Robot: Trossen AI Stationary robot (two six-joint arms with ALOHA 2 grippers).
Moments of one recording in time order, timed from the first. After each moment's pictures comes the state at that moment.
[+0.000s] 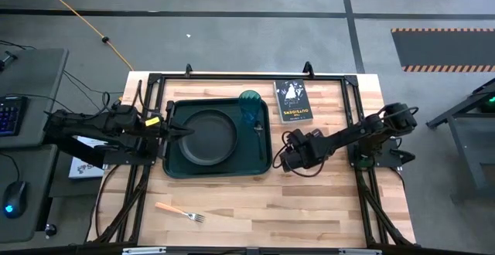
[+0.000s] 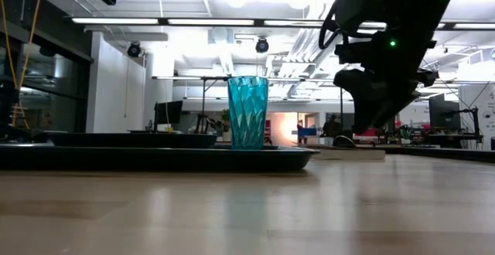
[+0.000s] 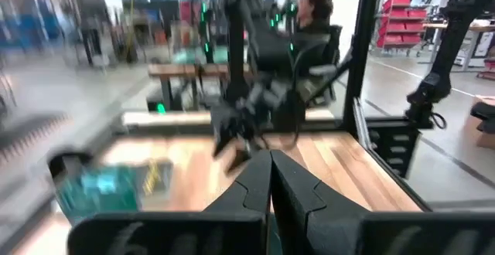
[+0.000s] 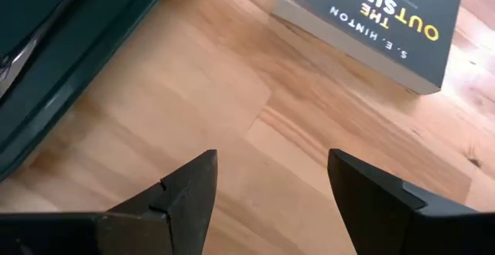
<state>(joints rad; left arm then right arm) -0.11 0.42 0.47 -0.06 -0.07 0.02 0.27 1.64 0.95 -0.85 0.58 1.19</state>
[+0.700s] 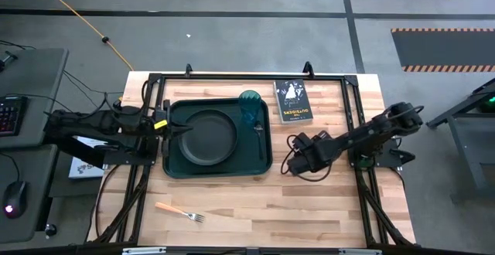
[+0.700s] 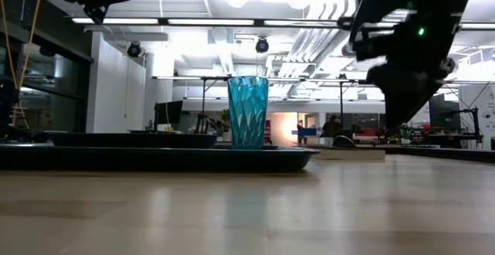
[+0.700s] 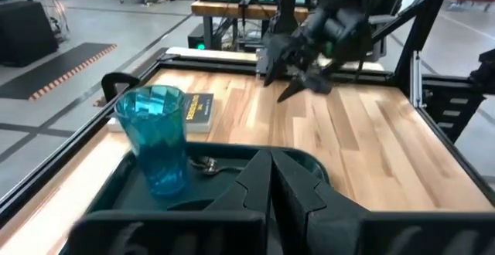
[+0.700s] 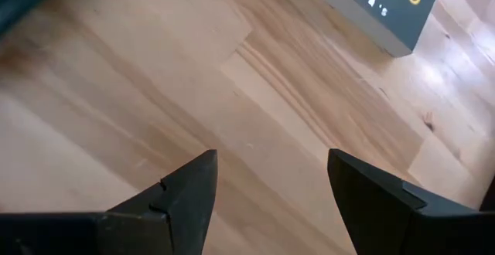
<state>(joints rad) -0.11 0.40 0.52 -0.34 -0.22 -0.08 0.33 1.58 0.95 -1.01 0.49 1.16</state>
